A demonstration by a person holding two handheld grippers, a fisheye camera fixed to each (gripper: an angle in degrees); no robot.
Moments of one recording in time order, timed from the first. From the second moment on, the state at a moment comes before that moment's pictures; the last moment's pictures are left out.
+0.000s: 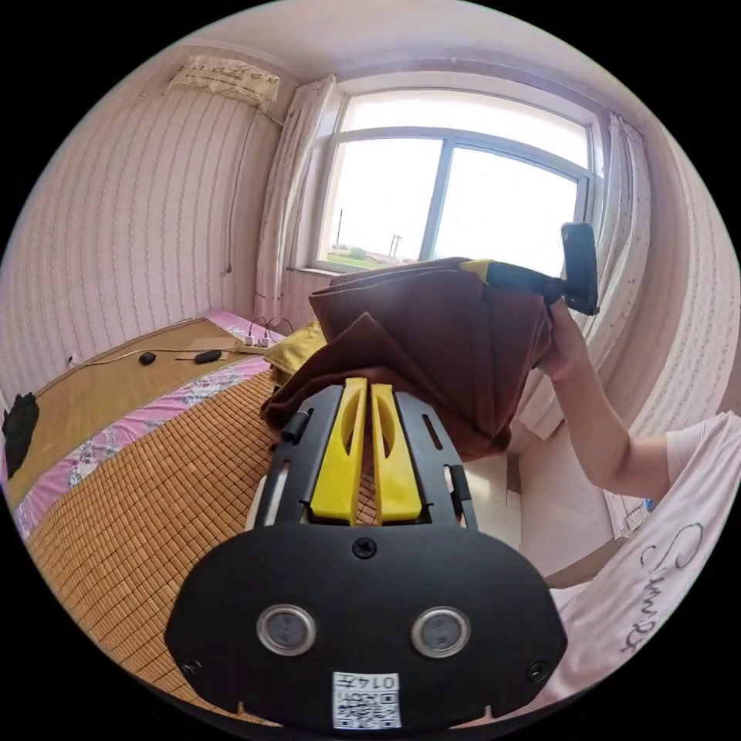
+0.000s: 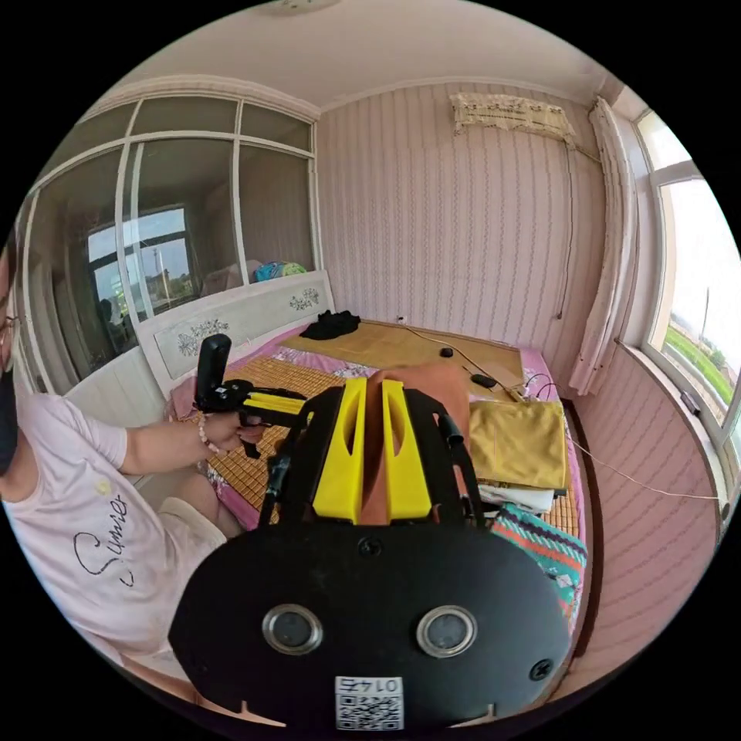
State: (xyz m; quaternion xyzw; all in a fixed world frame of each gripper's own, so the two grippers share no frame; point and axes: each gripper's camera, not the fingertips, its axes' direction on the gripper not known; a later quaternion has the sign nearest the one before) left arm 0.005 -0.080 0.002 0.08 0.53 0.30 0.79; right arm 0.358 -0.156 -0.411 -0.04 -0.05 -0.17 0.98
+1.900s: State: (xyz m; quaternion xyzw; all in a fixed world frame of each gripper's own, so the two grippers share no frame) left arm -0.232 -0.036 0.132 -0.20 0.52 0.23 0.80; right arm 0.413 0.075 0.026 -0.38 -0.20 0.11 0.89
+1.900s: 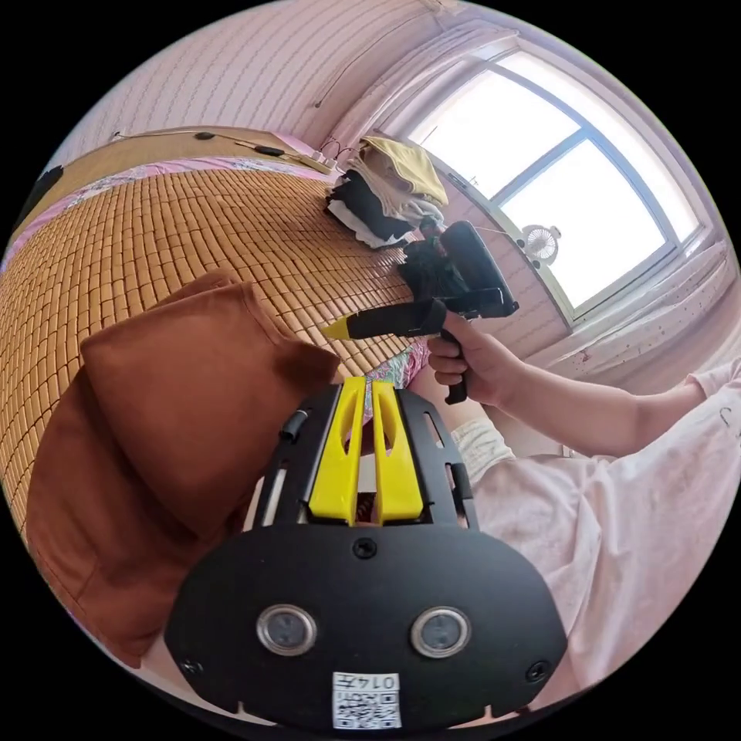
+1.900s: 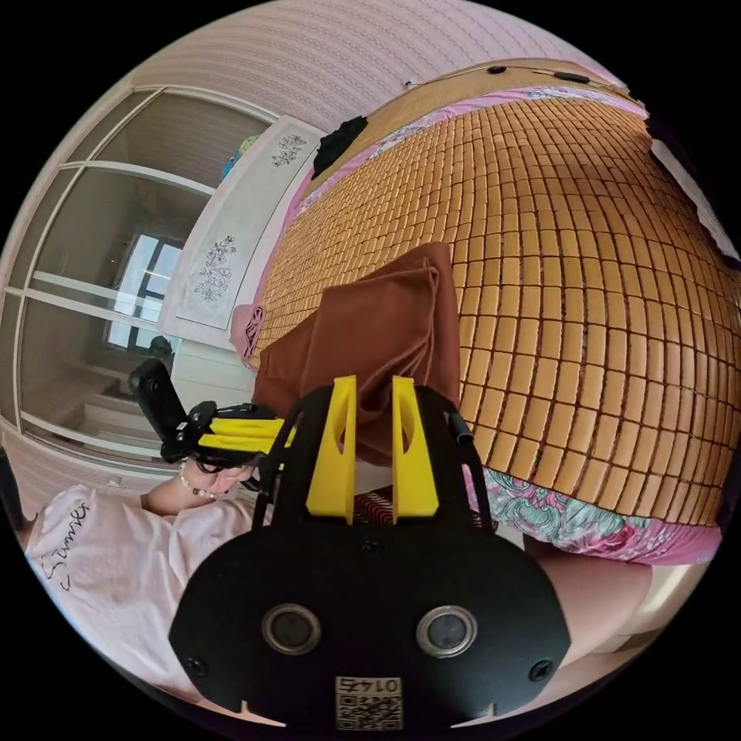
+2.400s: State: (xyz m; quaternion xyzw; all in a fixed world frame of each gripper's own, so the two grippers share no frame) left arm -0.566 -0.054 0.198 -0.24 0.13 -0.11 0.96; right arm 0.352 0.094 0.089 -0.51 -0.07 -0.08 0.85
